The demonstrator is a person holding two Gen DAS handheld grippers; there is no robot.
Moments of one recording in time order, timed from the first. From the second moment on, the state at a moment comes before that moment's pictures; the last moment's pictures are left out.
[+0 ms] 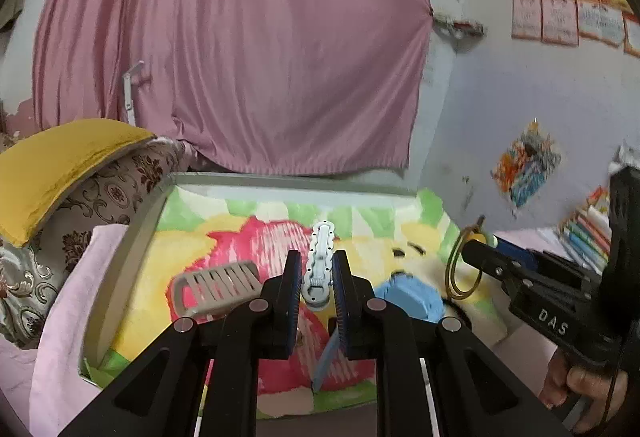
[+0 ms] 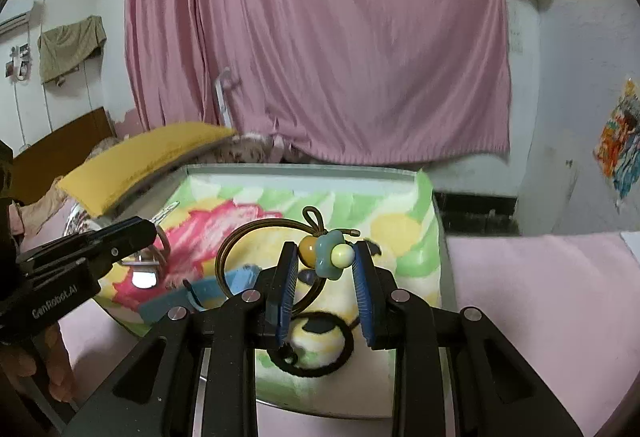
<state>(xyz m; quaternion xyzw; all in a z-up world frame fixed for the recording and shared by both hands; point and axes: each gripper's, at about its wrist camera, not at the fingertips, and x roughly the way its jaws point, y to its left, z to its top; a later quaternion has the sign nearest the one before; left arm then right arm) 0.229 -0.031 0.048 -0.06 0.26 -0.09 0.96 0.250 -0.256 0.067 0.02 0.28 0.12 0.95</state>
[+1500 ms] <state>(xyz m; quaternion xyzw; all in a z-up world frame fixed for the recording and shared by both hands) 0.193 -0.004 0.065 -0.11 0.22 -0.06 0.97 0.197 -0.267 0.092 0.01 0.17 0.10 0.98</state>
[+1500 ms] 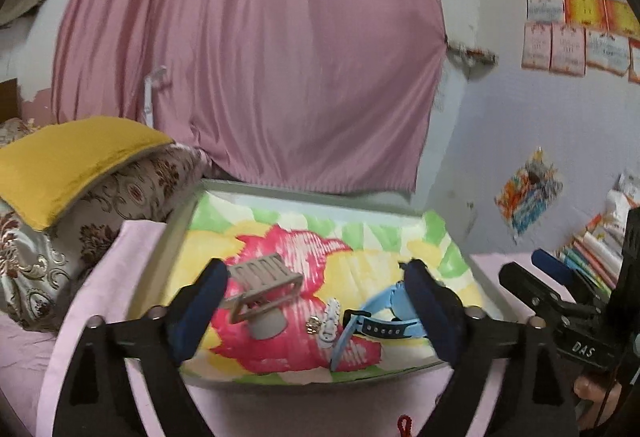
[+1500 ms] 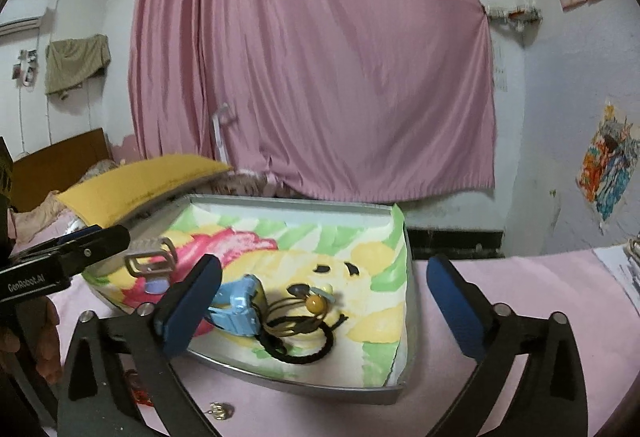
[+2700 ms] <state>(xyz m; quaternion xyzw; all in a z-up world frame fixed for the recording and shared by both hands) 0.128 -0.004 0.027 -0.06 0.33 -0.11 0.94 0.151 -0.266 0.063 -0.03 0.29 0.18 0.94</state>
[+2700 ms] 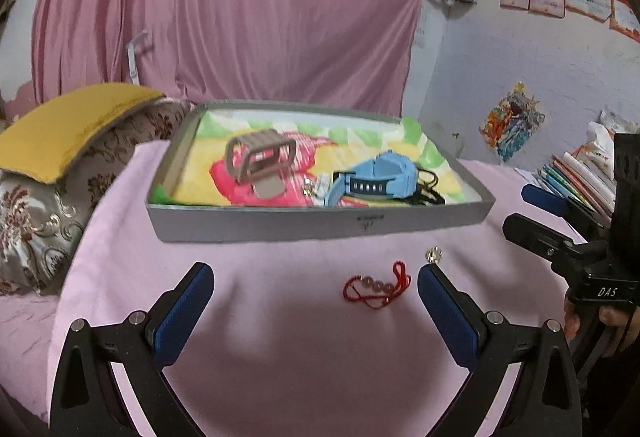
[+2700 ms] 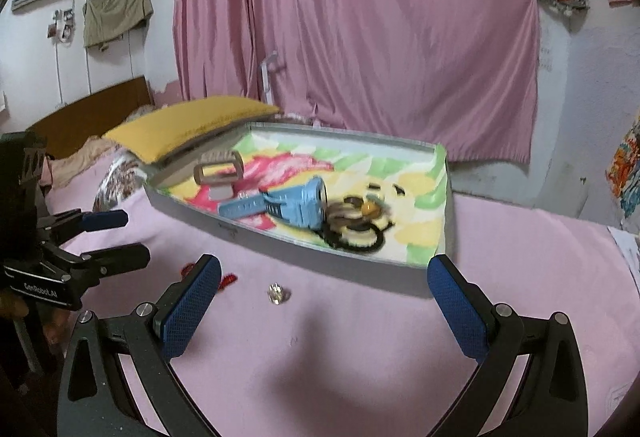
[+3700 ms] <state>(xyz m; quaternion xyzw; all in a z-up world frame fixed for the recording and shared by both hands) 0.163 -0.025 0.007 -0.06 0.41 -0.22 0.88 0.186 -0.225 0.026 -0.10 0.42 0.25 0.87</state>
